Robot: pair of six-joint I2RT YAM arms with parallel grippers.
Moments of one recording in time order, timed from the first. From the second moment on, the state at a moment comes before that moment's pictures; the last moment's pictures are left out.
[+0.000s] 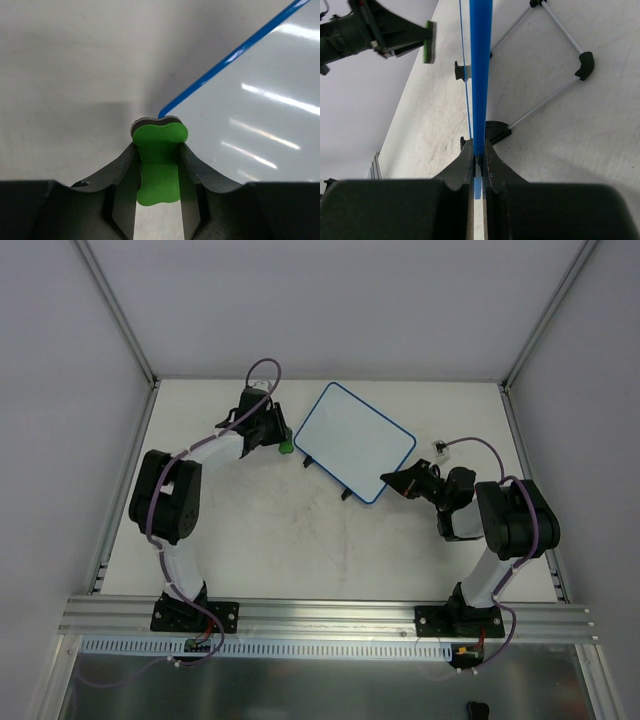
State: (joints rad) left arm -0.32 1.92 1.30 -0.04 0.07 -0.49; right arm 0.10 1.75 0.38 1.21 -0.72 0.77
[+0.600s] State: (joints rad) left arm -0.14 1.69 0.97 -0.42 0.20 -0.53; right arm 0.10 1.75 0.38 1.21 -0.72 0.77
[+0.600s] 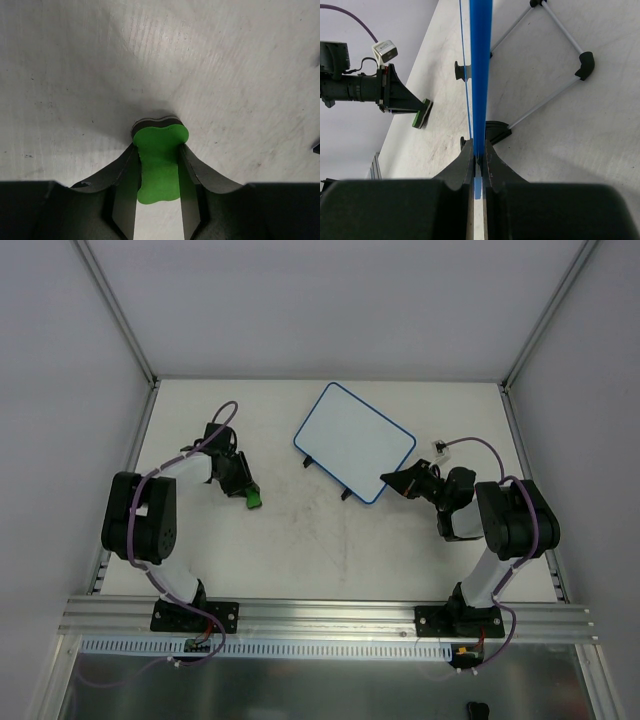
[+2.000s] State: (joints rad) left arm -0.15 0.55 0.35 -0.26 -0.38 -0.47; right arm 0.10 1.75 0.38 1.20 -0.72 0.77
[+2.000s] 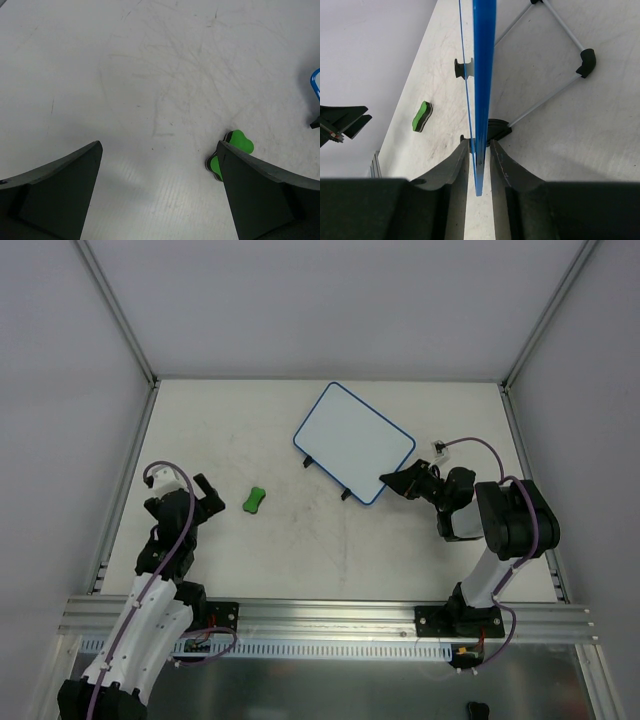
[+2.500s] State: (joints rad) left arm -0.15 0.47 0.32 -0.25 -0.38 -0.46; right arm 0.09 1.69 0.32 1.18 -0.69 0.76
